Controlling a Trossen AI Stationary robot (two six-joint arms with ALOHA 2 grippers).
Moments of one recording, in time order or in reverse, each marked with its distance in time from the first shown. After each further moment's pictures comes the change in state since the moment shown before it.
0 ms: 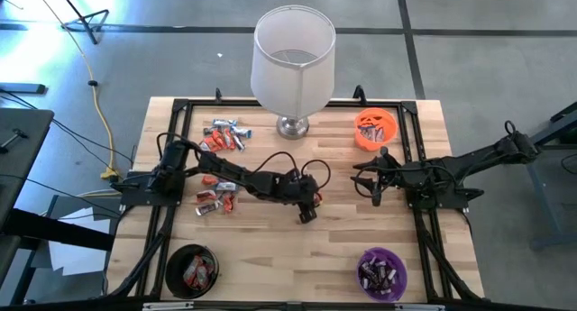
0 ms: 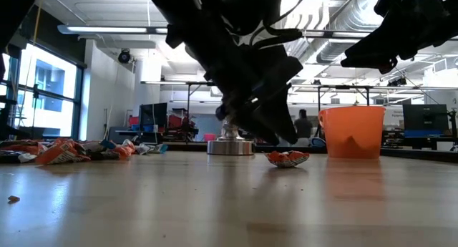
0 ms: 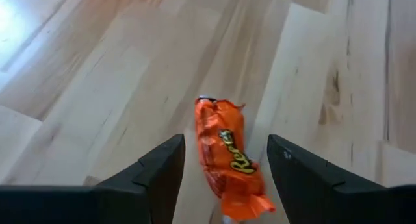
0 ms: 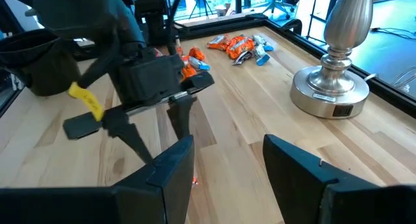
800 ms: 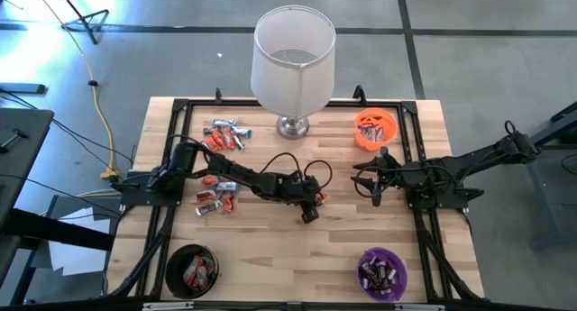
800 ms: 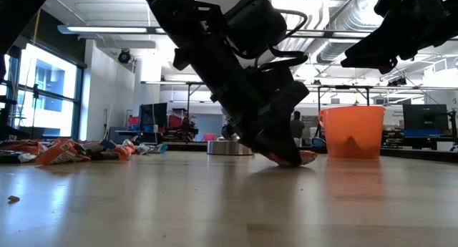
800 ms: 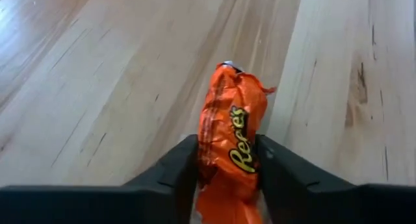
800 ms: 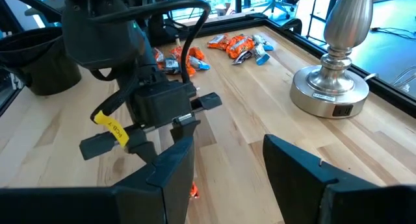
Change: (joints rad) left arm 0.013 0.090 0.002 0.086 0.056 0.002; right arm 0.000 0.000 0.000 -0.002 0.000 0.000
